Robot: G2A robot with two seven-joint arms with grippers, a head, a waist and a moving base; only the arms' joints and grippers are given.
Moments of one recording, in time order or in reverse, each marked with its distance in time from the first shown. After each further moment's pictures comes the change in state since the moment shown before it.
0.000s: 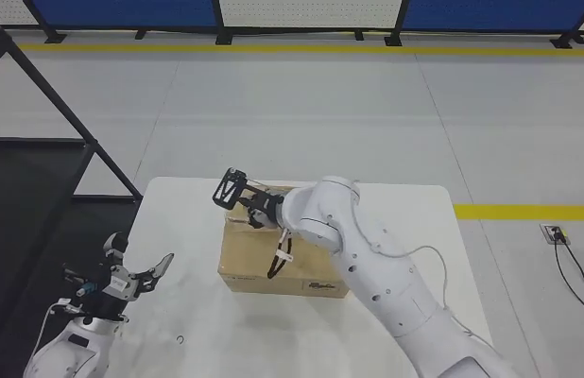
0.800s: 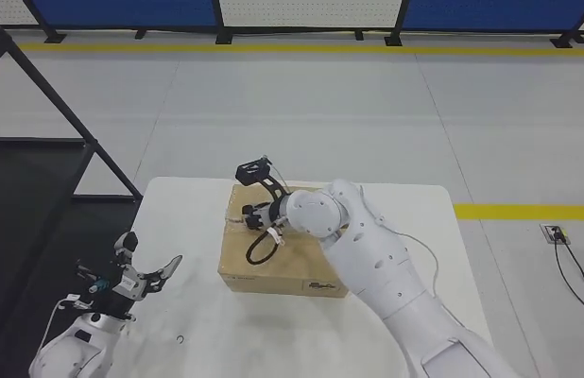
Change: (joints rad) left arm -0.027 0.000 0.026 0.022 0.039 -0.033 -0.013; right arm 0.080 -0.070 0.049 0.362 0.544 0.311 0.054
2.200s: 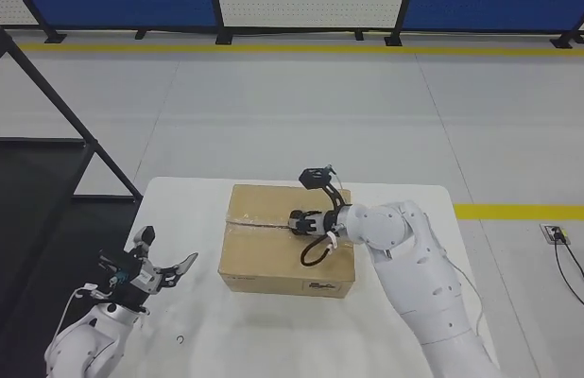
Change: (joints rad) left arm -0.065 -0.002 0.067 0.015 0.029 -0.023 -0.024; right arm -0.282 0.157 0.301 -0.344 -0.004 0.029 0.159
